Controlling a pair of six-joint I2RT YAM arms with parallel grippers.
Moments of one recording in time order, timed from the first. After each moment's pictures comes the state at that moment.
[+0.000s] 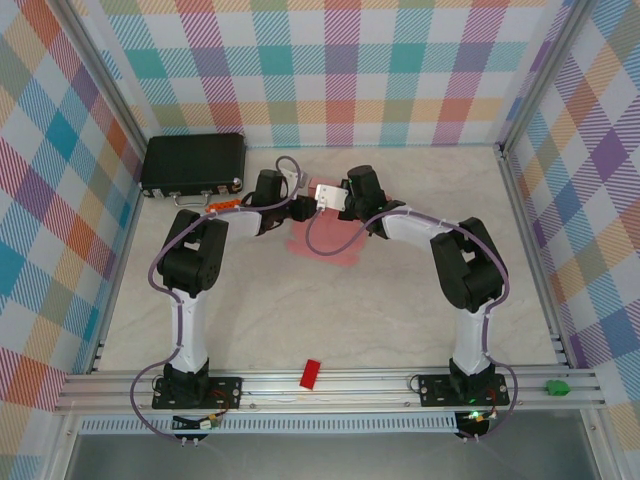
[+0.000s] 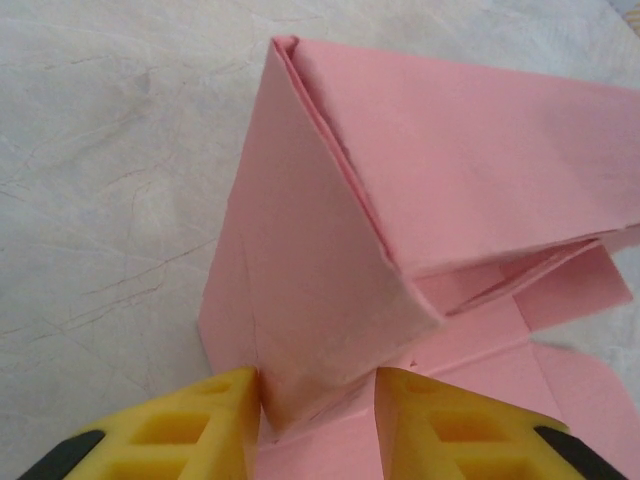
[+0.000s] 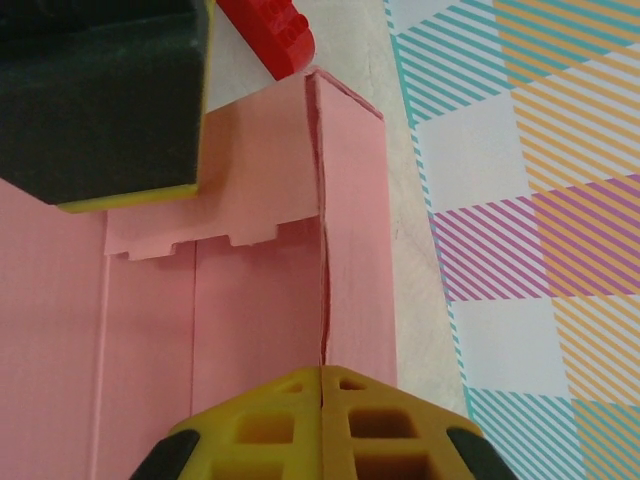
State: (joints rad) left arm -0.35 2.14 1.35 0.16 0.41 -0.18; right arm 0.54 1.97 1.34 0.07 0.02 -1.05
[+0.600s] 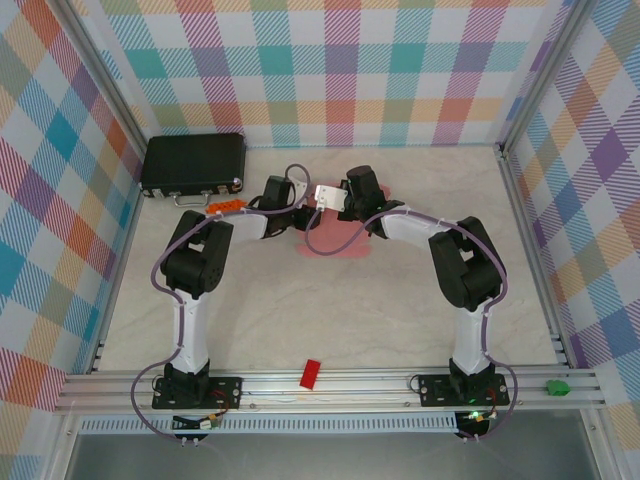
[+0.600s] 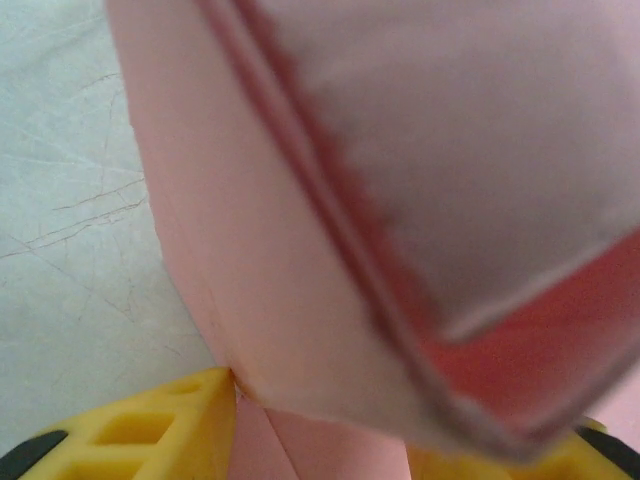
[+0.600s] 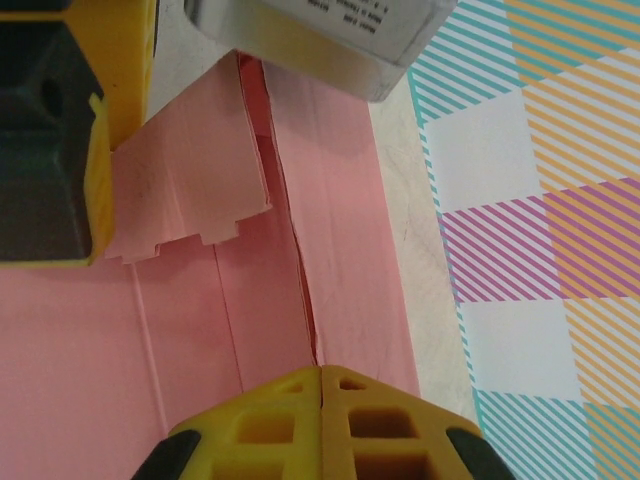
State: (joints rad) left arm -0.40 2.14 1.34 0.07 0.29 -0.10; right arm 0.54 1.99 1.34 0.06 0.02 -1.04
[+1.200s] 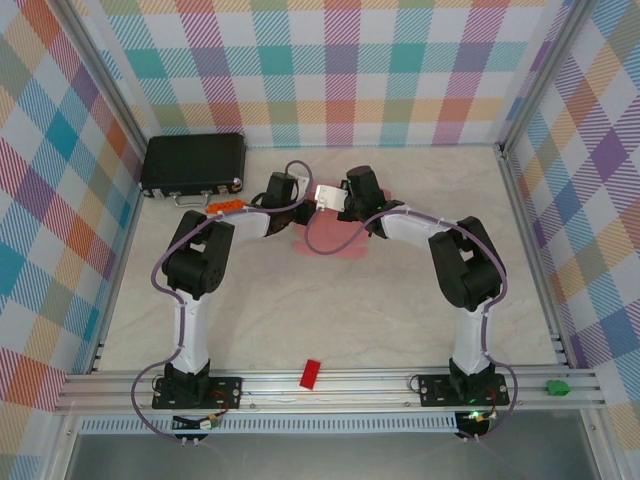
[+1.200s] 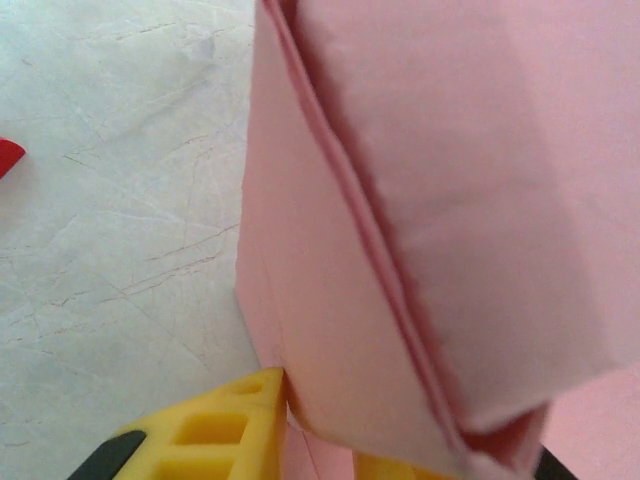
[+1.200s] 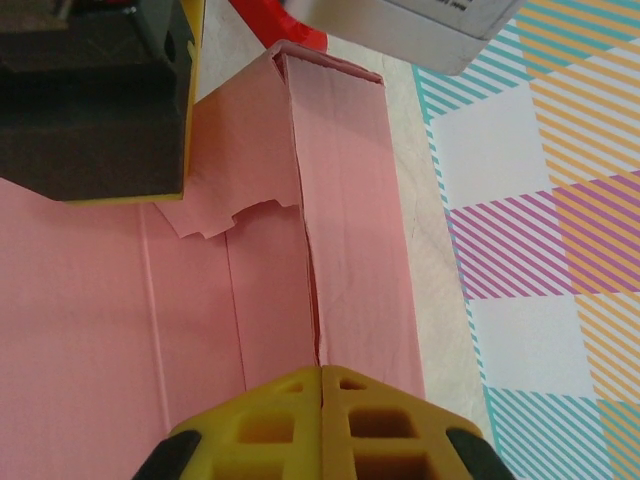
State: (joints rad) left arm -0.41 2.14 1.37 0.07 0.17 -0.11; right arm 0.54 1.99 1.35 0.05 0.01 -1.02
